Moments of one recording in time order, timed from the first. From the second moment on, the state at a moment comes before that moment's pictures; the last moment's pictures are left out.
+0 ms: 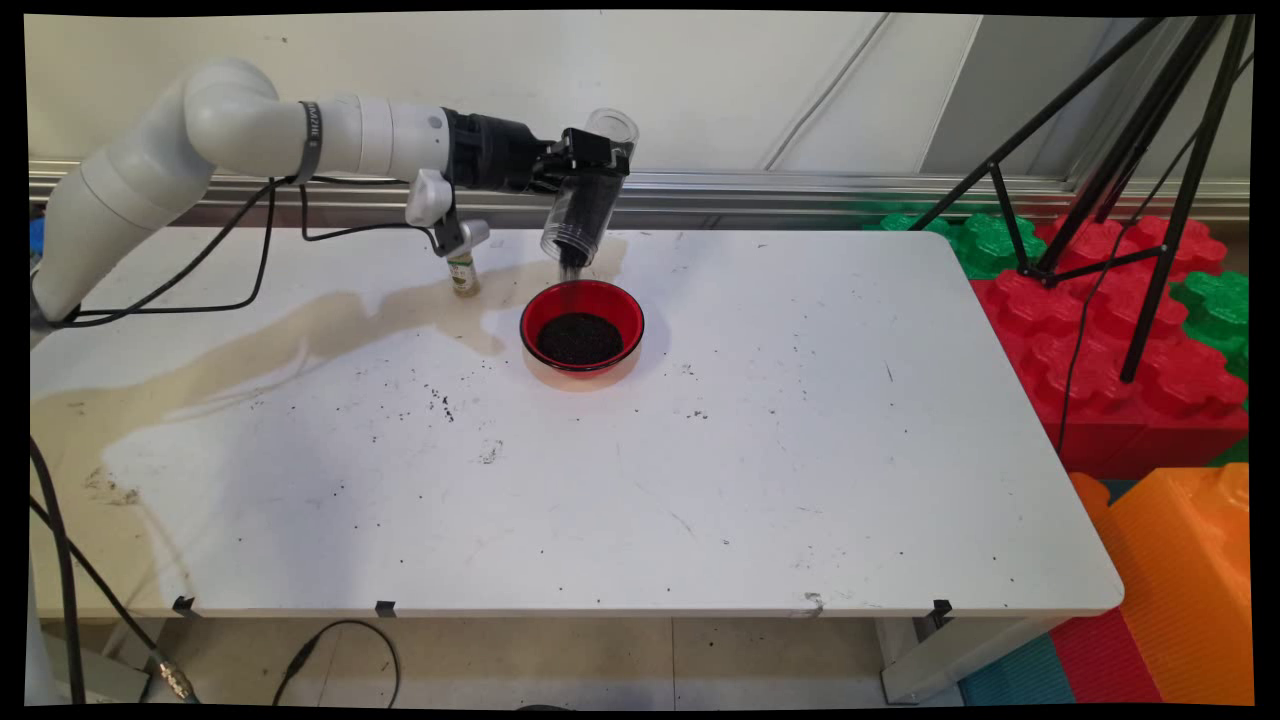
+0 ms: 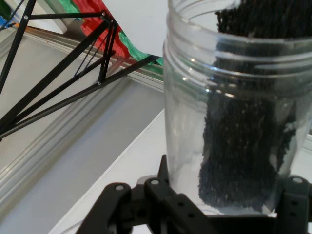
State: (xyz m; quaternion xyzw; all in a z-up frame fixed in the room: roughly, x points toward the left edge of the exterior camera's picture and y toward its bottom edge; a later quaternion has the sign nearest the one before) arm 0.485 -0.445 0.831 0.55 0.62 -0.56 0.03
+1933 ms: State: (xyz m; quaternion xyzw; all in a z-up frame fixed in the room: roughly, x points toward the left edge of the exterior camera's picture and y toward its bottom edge) arm 0.484 -0.435 0.834 0.56 0.61 -0.56 0.03
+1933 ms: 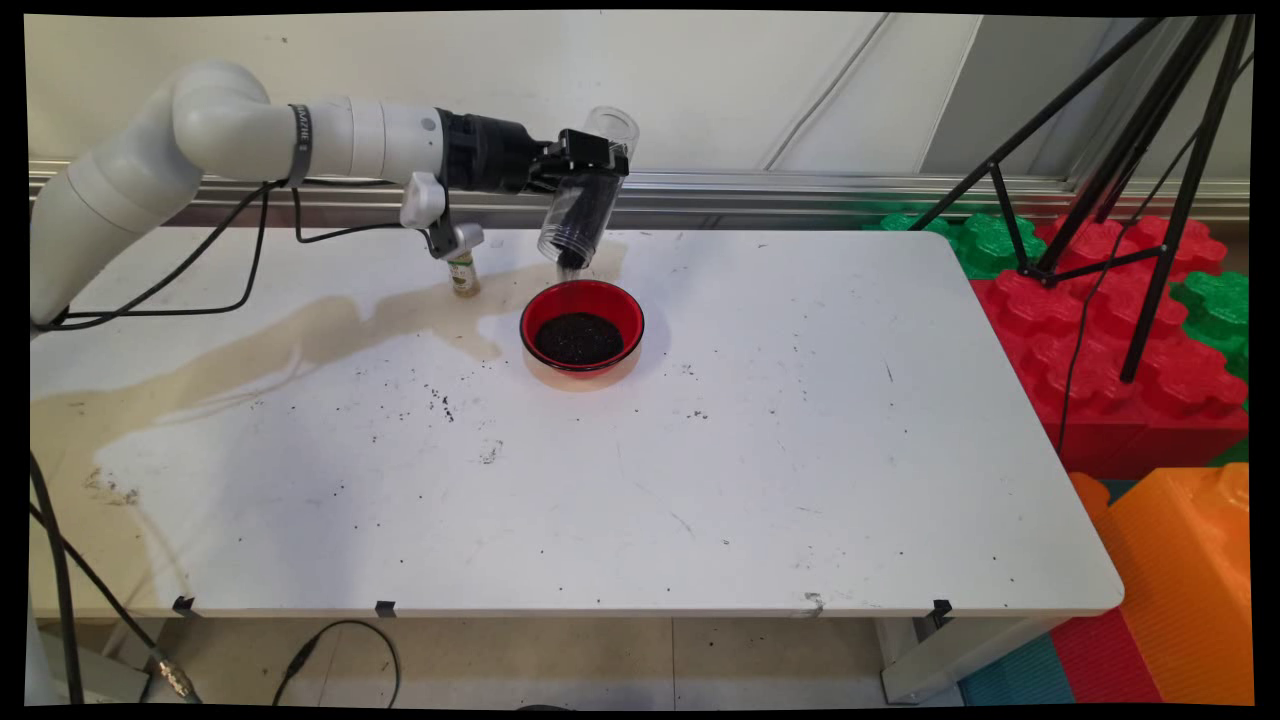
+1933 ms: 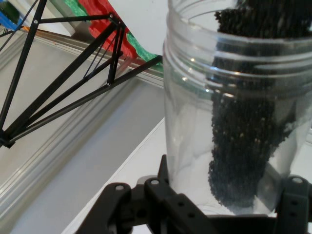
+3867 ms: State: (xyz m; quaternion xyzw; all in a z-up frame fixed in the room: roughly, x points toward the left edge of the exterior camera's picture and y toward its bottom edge) arm 0.480 -0.435 0.838 0.60 0.56 -0.57 0.07
